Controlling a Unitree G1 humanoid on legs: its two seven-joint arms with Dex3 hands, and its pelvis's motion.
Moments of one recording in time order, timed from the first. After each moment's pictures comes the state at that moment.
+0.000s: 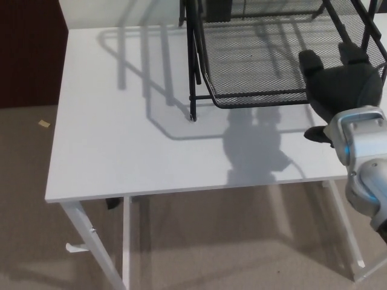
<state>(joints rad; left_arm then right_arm) 0.73 0.56 -0.15 0.02 0.12 0.00 -0.30 -0.63 -0.41 0.50 0.40 -1.16 0.46 0.18</state>
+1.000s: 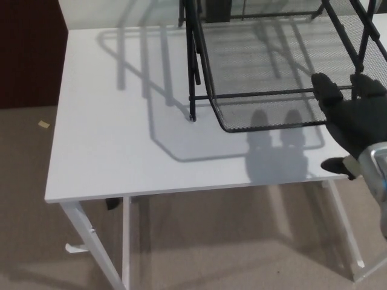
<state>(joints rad) 0.73 0.58 -0.14 -0.02 0.12 0.00 -0.33 -0.40 -0.57 0.45 0.11 -1.05 0.37 0.21</state>
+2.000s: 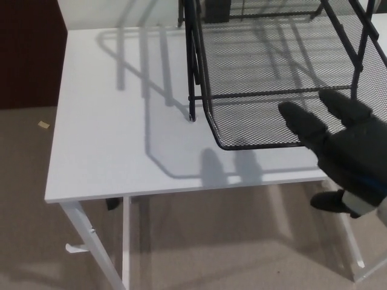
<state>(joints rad) 0.72 0.60 -0.14 -0.04 0.12 0.01 -0.35 -0.12 -0.69 0.33 -0.46 -1.00 0.22 0.33</state>
